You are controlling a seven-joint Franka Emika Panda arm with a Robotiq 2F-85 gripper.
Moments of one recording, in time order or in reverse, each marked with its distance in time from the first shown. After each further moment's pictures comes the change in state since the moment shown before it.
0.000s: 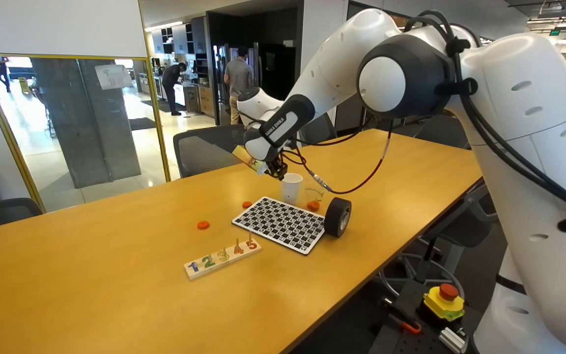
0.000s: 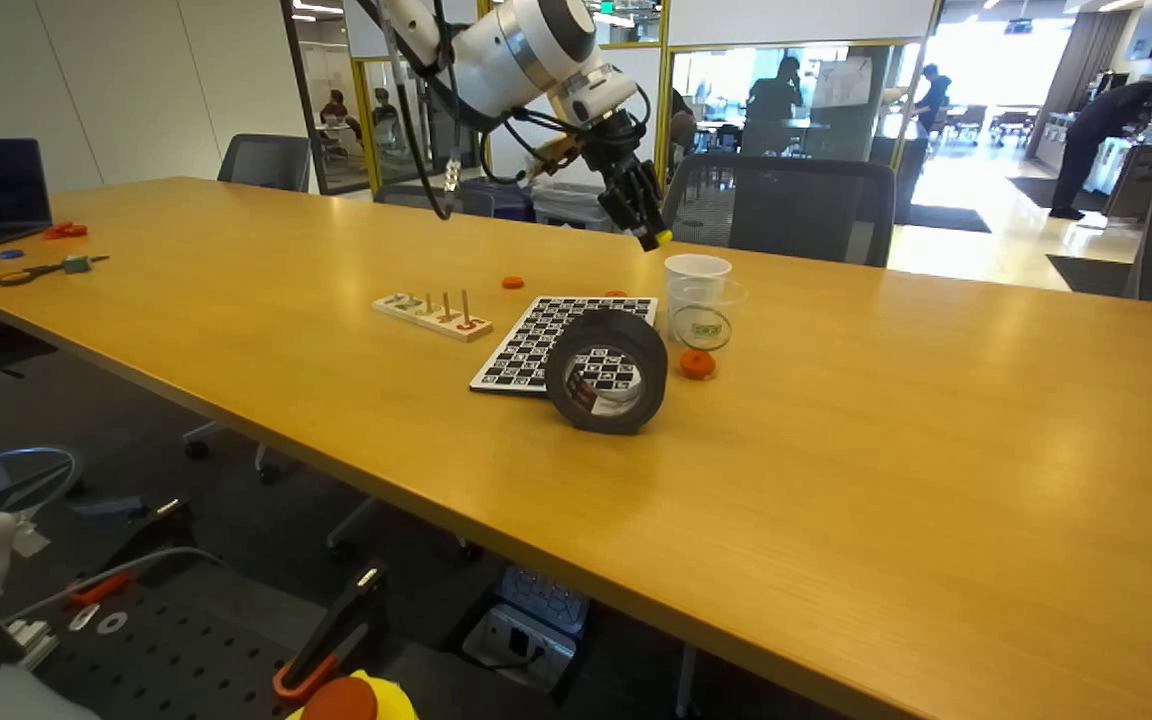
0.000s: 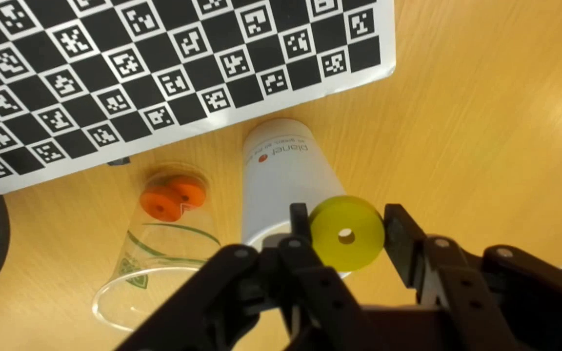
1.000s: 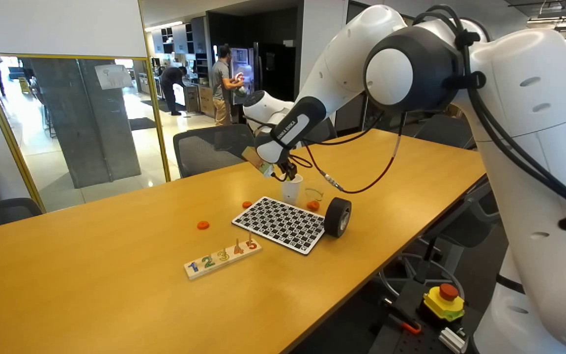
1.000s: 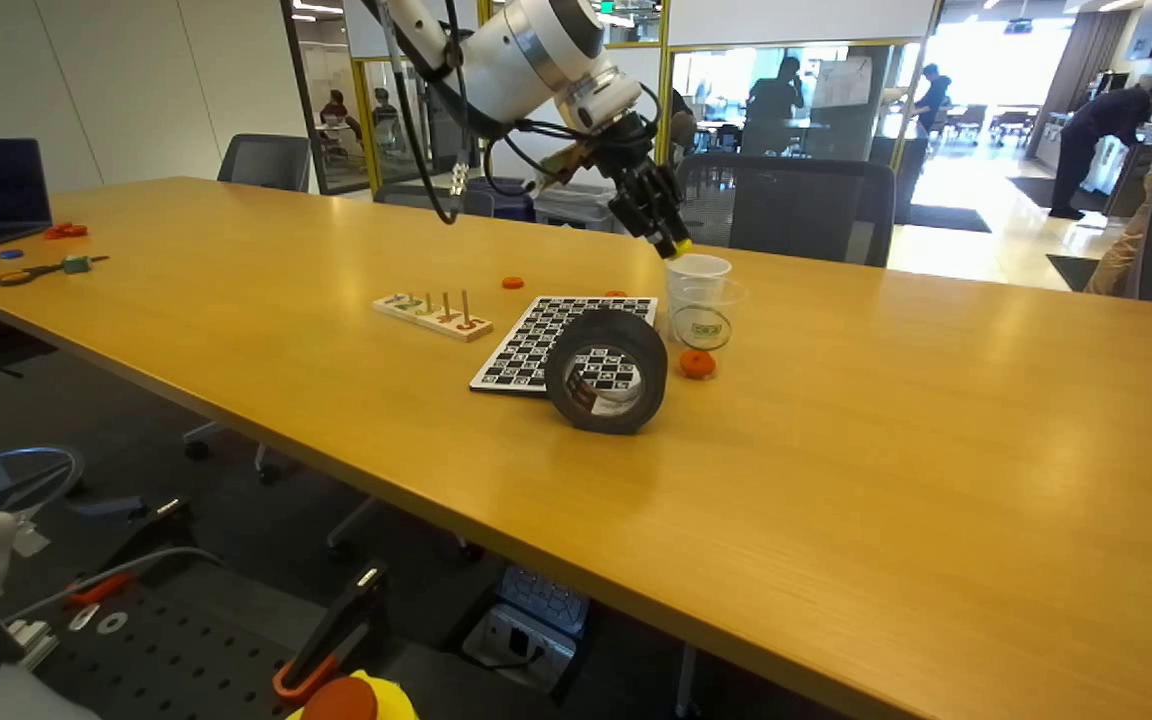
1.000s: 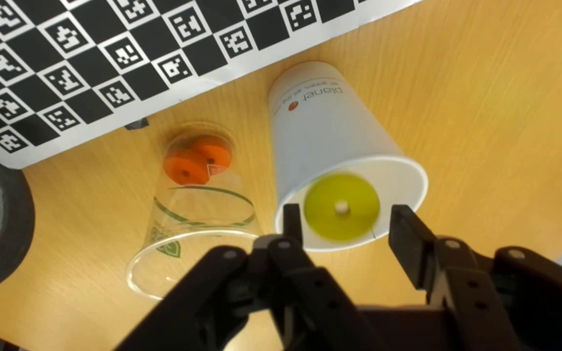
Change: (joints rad) arm -0.024 -0.031 0.001 -0.057 -0.119 -0.012 0.149
